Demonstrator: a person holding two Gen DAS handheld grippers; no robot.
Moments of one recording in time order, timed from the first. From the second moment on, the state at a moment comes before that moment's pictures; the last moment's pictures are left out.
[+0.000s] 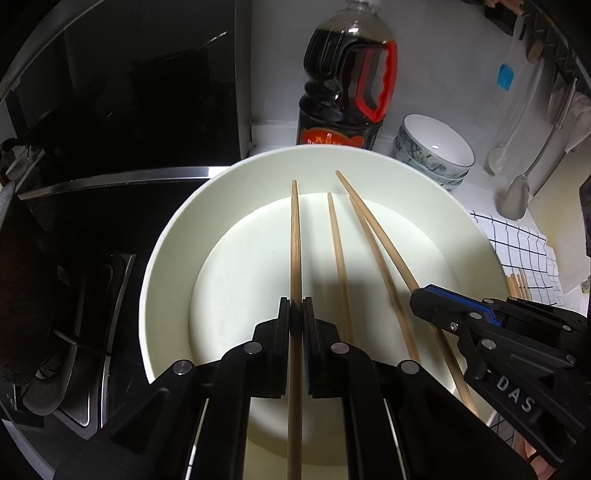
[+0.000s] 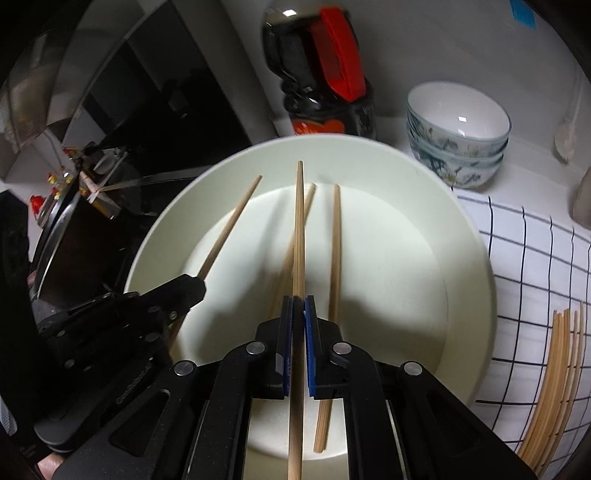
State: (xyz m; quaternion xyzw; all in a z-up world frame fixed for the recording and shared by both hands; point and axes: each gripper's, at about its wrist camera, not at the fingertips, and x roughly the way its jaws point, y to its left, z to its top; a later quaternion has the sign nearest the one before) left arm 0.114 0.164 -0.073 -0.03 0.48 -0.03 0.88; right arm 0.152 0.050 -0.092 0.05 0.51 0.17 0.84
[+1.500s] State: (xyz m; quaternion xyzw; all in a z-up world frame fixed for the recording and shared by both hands) left arm 0.071 0.187 -0.052 -0.05 0.47 0.03 0.88; right arm 0.107 0.025 -0.068 0.04 0.50 0.14 0.85
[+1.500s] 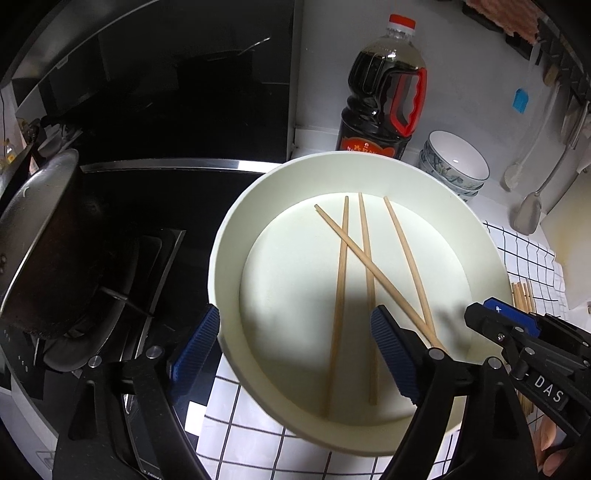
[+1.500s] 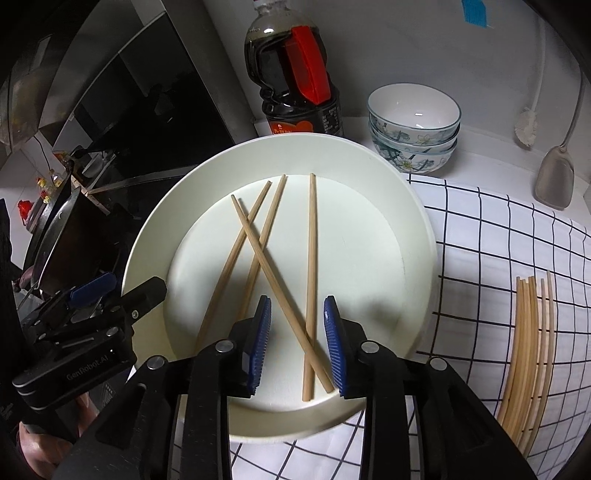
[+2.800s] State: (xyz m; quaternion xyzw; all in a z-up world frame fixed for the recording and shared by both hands) left arm 0.013 0.132 -0.010 -0.02 0.44 0.03 0.90; right arm 0.031 -0.030 -0.035 0.03 0.47 0.12 0.87
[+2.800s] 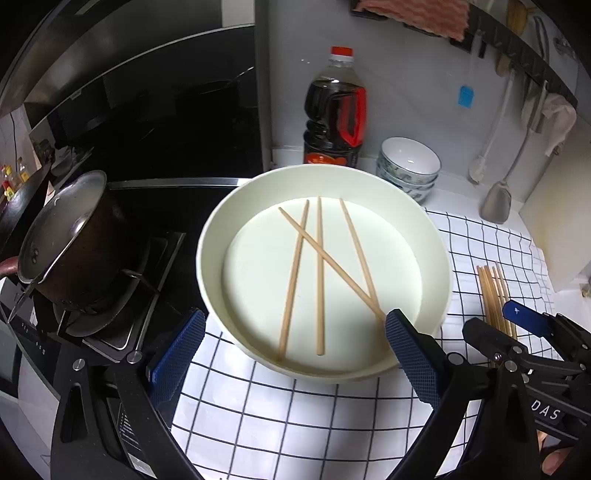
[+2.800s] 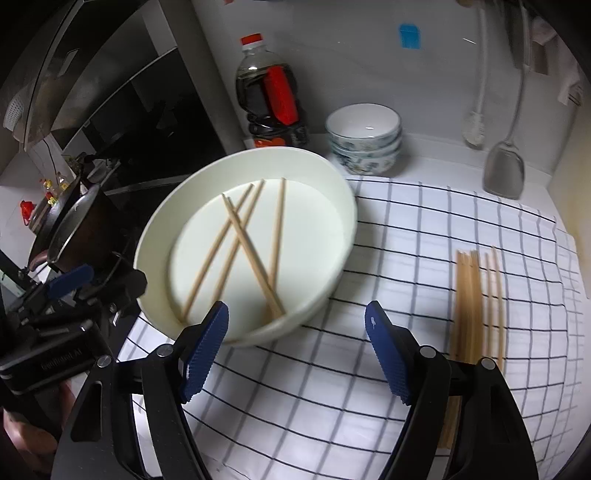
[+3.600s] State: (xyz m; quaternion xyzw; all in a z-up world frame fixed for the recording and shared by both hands) left arm 0.004 0.024 -0.023 0.01 0.46 -0.06 0.89; right arm -0.015 -0.145 -0.041 0.07 0.47 0.04 0.88
